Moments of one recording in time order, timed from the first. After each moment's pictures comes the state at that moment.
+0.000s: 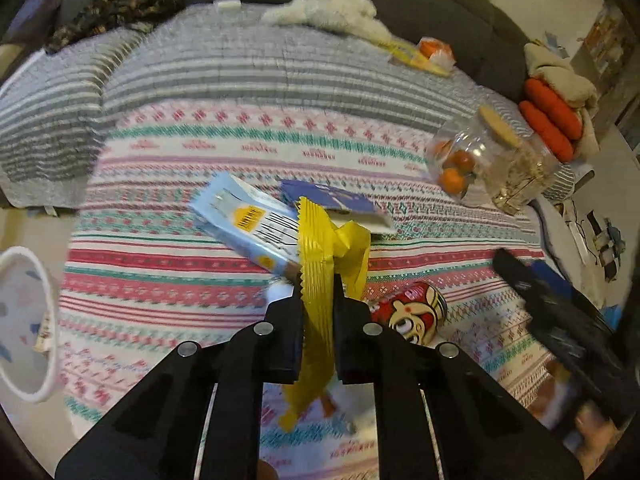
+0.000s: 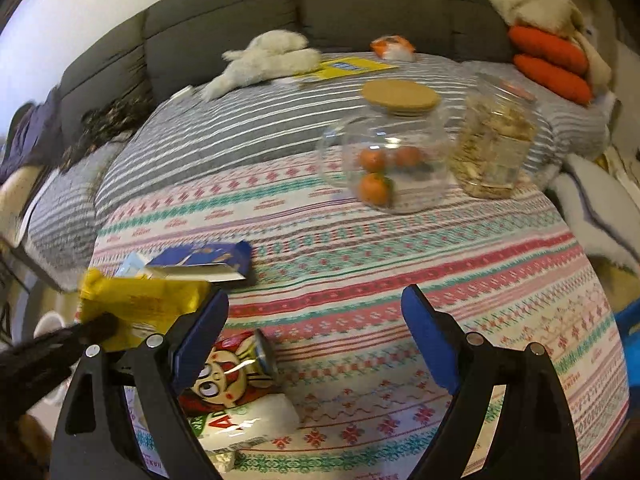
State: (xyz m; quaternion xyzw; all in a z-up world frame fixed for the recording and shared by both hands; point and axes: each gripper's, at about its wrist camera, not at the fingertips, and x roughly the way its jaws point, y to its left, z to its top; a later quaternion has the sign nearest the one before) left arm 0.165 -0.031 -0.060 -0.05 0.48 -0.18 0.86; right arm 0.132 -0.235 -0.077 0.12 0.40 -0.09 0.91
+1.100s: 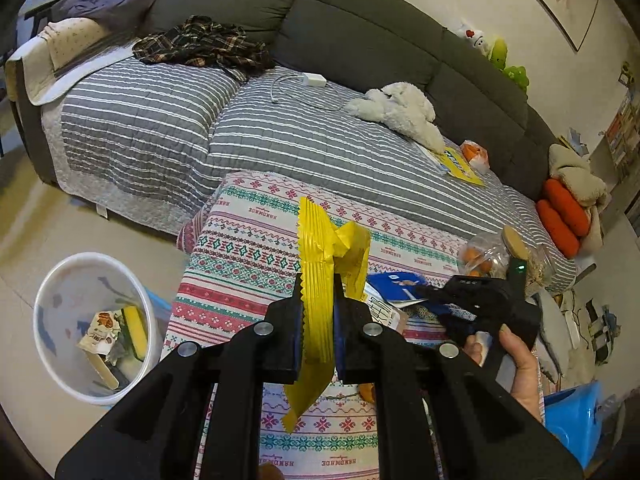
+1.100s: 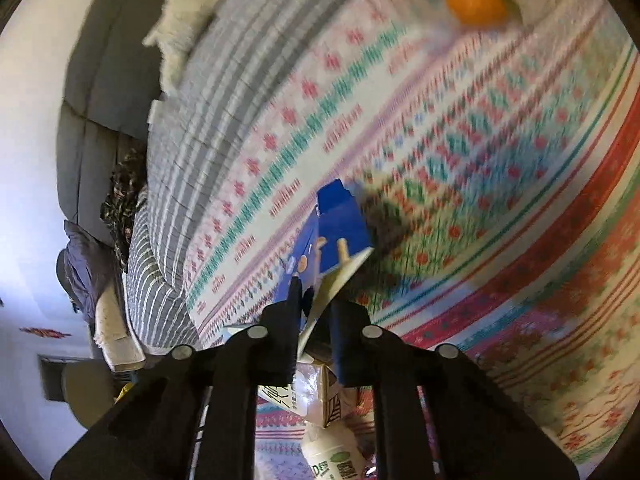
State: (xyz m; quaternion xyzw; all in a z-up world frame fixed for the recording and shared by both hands) left arm 0.161 0.088 -0.001 -0.15 0.40 -0.11 0.90; right arm 0.245 -0.214 -0.153 0.48 0.46 -0.02 0.75
